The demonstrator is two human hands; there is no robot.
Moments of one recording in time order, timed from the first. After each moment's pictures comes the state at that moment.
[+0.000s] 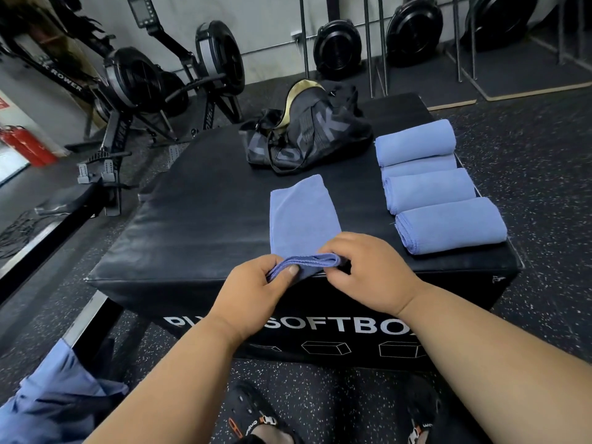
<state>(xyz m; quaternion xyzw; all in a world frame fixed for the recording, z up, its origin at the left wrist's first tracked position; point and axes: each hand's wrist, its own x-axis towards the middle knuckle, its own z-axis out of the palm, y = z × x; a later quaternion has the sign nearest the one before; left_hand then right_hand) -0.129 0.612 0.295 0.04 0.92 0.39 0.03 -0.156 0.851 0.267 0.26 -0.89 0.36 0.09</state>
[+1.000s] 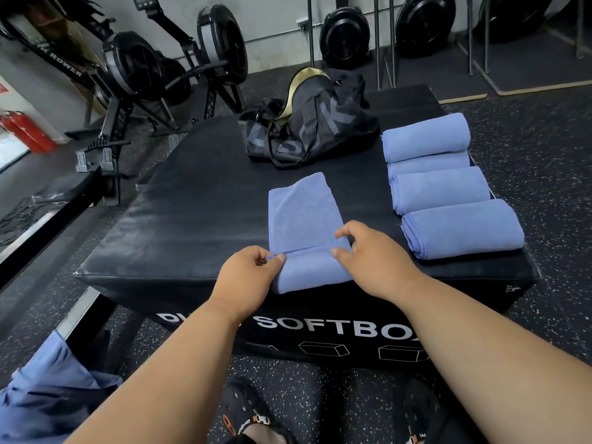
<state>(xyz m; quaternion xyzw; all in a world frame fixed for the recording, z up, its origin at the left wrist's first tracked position) -0.171 0.609 0.268 -0.12 0.89 0.43 0.03 -0.189 0.853 0.251 0.03 -0.92 0.40 -0.04</state>
